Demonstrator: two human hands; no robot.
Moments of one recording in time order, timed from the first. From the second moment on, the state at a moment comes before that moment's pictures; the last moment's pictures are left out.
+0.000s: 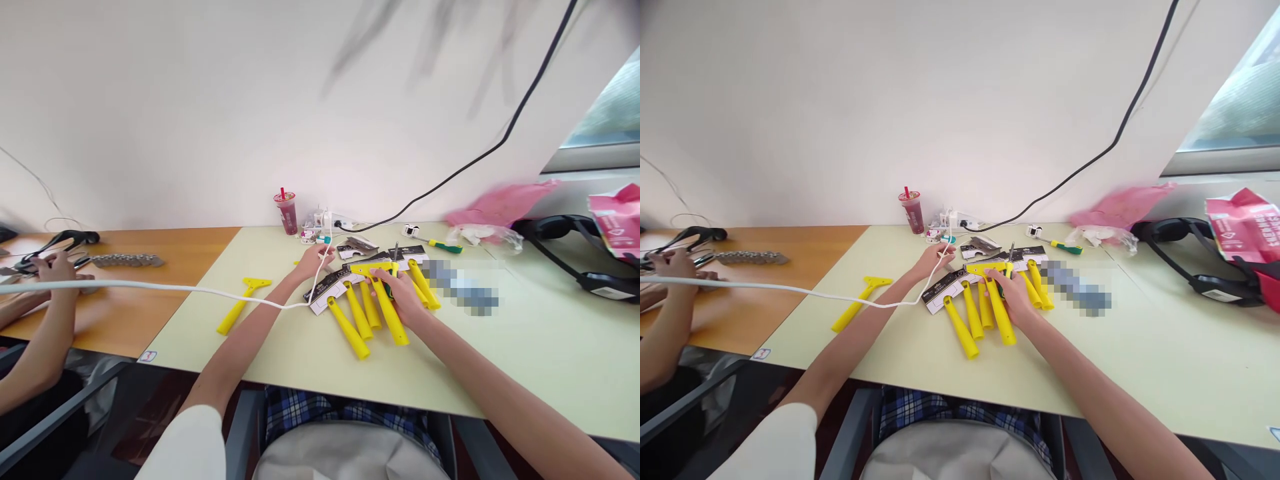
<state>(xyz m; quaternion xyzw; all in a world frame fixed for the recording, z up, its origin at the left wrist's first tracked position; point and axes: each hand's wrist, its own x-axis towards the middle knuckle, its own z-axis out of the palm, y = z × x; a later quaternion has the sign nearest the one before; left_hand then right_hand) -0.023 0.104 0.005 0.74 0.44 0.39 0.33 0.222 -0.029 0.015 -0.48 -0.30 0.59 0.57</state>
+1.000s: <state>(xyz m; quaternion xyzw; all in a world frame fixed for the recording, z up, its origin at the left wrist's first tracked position) -0.051 0.146 0.023 0.85 0.45 0.09 0.27 0.210 -0.033 0.008 -0.44 -0.30 0.65 0.55</state>
